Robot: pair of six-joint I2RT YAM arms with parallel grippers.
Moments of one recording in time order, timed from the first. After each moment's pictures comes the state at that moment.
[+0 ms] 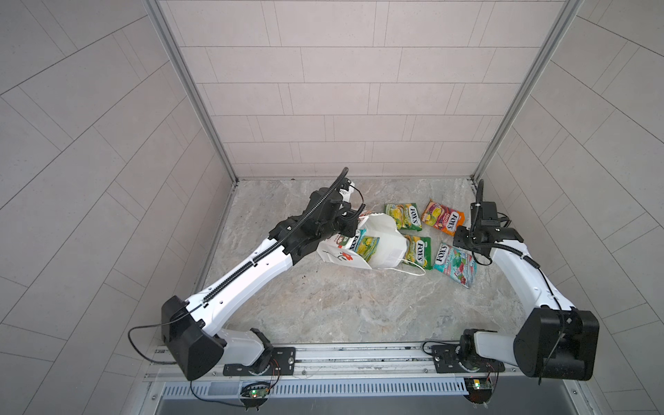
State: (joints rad) left arm -0.72 1.35 1.33 -0.49 -0.01 -0.33; right arm -0.12 1.25 0.97 -0.68 0.05 0.27
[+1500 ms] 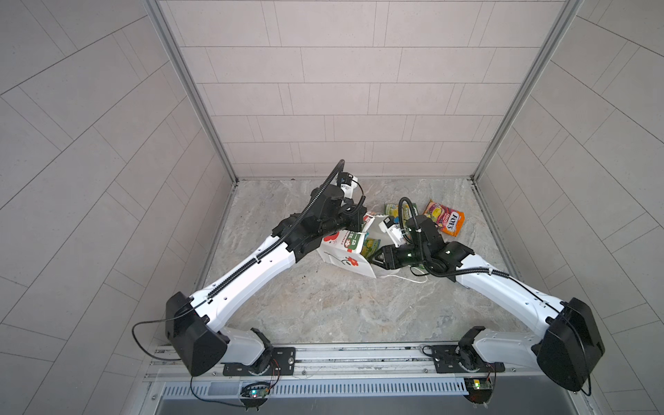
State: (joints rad) left arm -0.72 1.38 1.35 -0.40 0.07 -0.44; right arm 0.57 1.26 0.90 -0.38 -0.51 0.46
